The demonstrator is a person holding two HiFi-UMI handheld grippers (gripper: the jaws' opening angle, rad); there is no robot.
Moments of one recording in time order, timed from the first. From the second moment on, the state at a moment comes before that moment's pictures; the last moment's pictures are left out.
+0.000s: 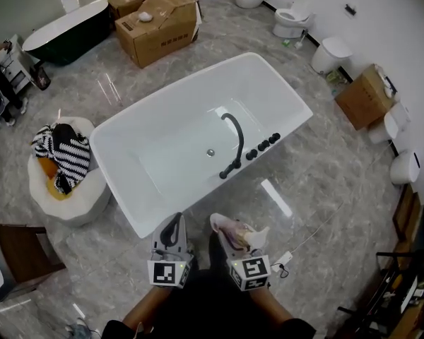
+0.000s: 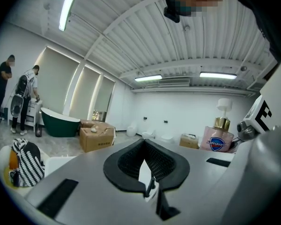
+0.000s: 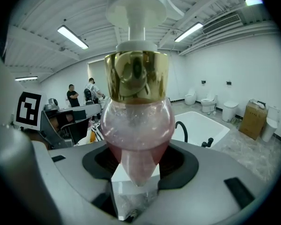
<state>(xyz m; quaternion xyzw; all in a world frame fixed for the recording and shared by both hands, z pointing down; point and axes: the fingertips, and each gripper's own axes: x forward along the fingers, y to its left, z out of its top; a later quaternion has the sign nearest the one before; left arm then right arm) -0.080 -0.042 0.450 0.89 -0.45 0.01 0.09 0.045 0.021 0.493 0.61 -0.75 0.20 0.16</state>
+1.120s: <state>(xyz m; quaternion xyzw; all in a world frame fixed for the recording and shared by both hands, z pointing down) -0.021 -0.145 0.480 0.86 -0.50 0.03 0.12 0.105 -0.124 0.591 0.54 -0.78 0.20 0.26</state>
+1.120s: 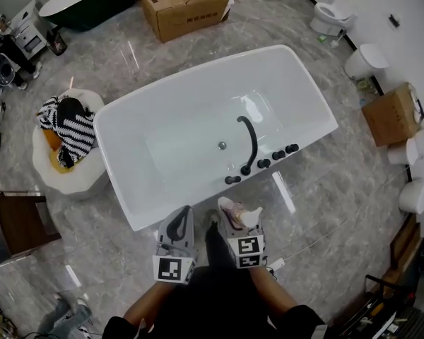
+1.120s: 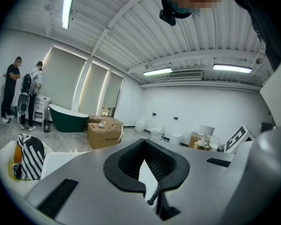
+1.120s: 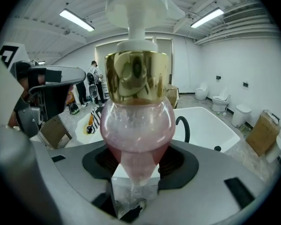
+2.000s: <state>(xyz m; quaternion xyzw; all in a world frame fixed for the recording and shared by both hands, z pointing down) -0.005 -0.159 0.486 0.85 -0.51 0.03 0.14 0.116 -0.171 0.717 0.52 -0.76 0.22 0.33</state>
